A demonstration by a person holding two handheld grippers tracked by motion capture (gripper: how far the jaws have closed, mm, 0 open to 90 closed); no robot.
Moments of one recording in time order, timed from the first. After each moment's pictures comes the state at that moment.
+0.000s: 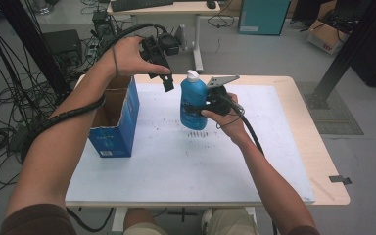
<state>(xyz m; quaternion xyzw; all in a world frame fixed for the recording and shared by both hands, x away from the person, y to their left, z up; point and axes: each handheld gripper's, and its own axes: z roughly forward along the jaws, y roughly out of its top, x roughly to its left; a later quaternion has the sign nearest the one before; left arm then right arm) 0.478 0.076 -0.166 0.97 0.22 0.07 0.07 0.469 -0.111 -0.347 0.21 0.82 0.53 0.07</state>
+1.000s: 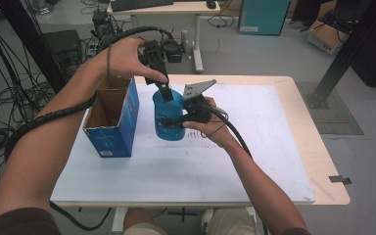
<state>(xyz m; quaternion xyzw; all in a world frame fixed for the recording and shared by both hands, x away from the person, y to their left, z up) 0.447 0.069 -0.158 0.99 0.11 0.01 0.06 0.438 -0.055 -0.333 0.06 0.82 0.56 0.02</state>
